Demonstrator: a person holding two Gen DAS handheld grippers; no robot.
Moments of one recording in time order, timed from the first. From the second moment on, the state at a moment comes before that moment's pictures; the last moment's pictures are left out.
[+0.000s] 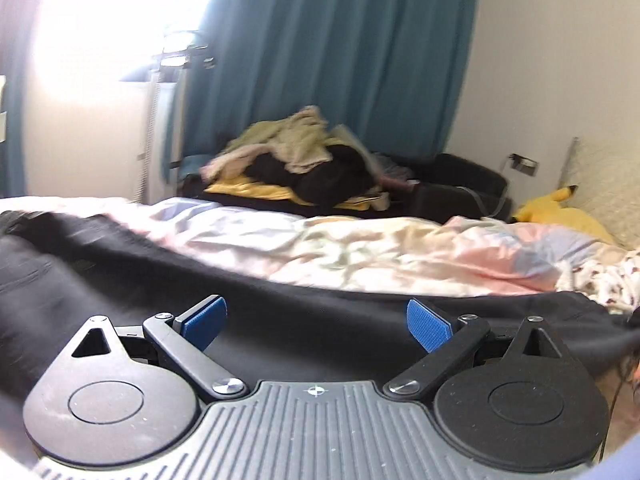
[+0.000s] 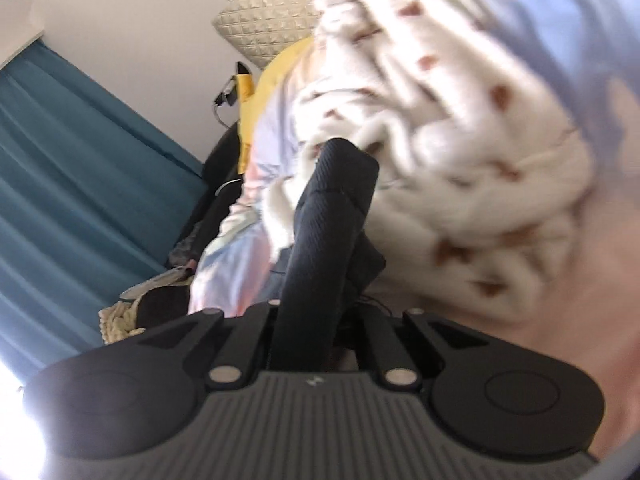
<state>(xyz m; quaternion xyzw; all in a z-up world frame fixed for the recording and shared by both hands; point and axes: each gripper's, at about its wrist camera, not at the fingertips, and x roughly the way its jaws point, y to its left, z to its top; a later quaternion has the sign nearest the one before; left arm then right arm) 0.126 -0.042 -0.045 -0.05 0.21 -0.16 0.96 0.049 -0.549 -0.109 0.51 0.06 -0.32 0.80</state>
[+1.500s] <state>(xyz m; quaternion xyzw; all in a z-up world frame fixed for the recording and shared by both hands) 0.110 0.093 -0.016 -0.16 0.19 -0.08 0.97 0.138 -0.122 -0.086 -0.06 0.28 0.20 0.94</state>
